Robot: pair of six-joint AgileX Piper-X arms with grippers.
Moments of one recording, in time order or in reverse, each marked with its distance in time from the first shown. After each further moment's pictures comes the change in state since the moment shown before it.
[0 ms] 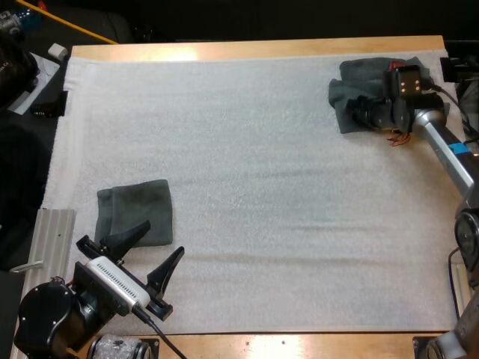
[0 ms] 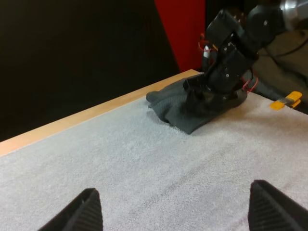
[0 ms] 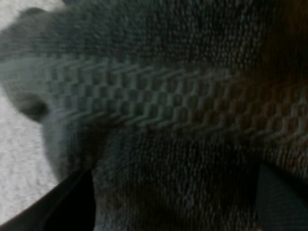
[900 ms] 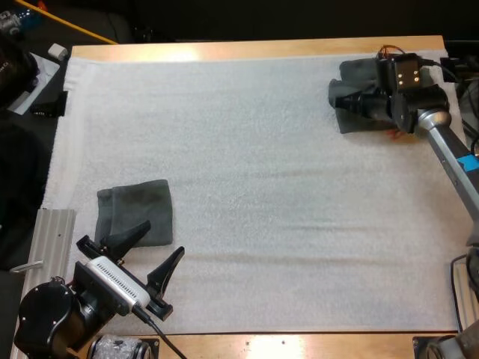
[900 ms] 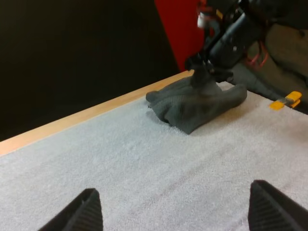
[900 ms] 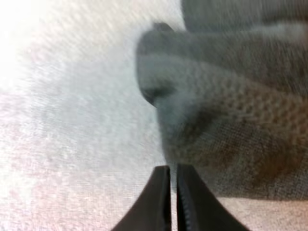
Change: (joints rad) left arm 0.000 0.000 0.000 0.000 0.000 -0.003; right arm 0.075 -0.137 -0.013 0.083 0.019 -0.173
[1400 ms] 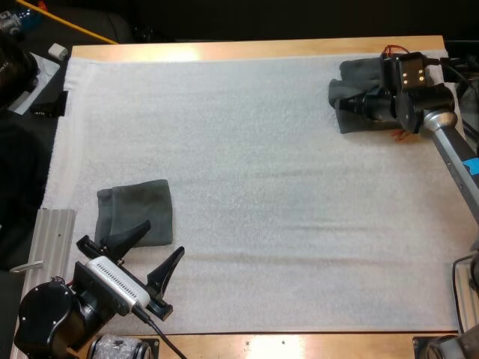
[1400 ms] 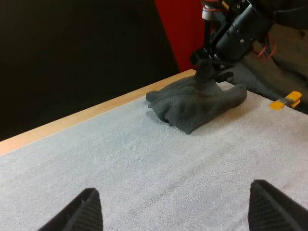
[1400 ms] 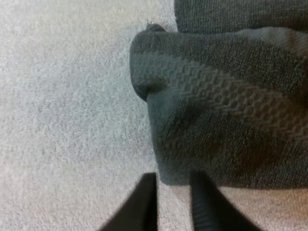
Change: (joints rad) left arm 0.000 0.000 0.000 0.000 0.000 0.000; right arm 0.000 -0.044 -0.002 0.055 0.018 -0.020
